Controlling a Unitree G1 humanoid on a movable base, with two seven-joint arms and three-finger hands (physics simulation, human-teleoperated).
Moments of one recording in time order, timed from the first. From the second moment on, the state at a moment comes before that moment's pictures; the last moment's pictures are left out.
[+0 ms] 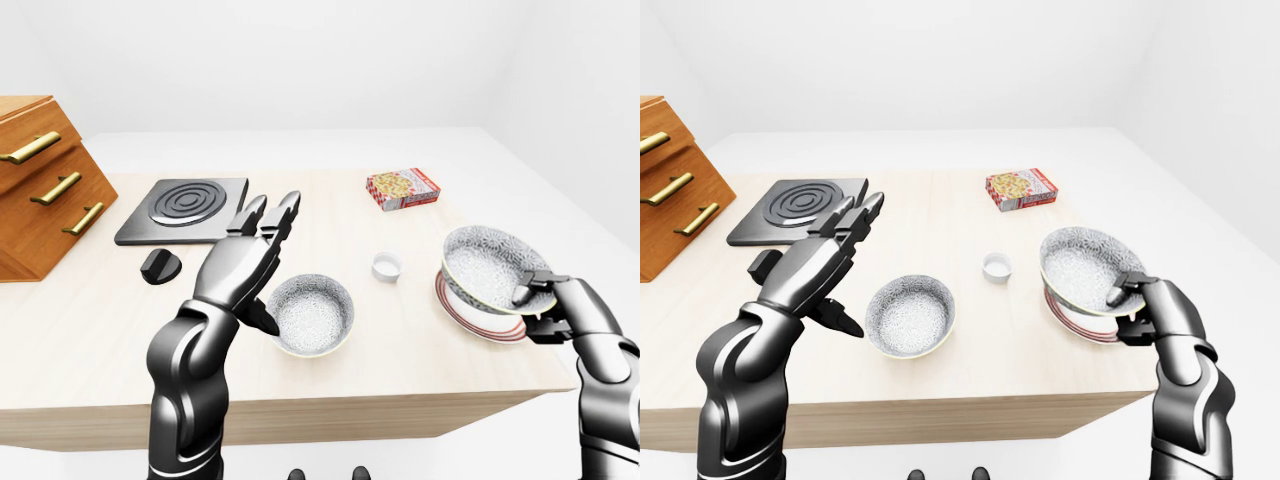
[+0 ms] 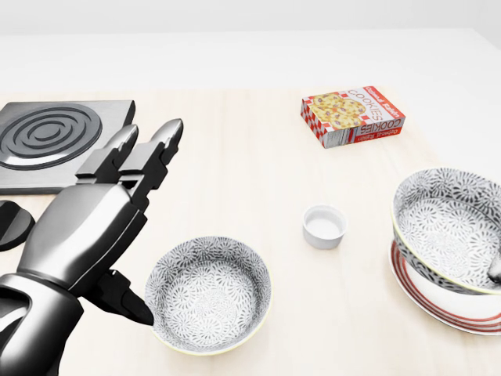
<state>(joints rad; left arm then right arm) -0.19 0.07 -0.02 -0.62 1.06 0.09 -0.70 -0.02 -0.36 -0.53 -0.04 -0.64 0.09 0.33</state>
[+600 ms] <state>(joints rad) -0.14 0.05 -0.05 -0.64 1.08 0.09 -0.70 -0.14 -0.50 -0.44 0.40 -0.60 0.07 0.13</state>
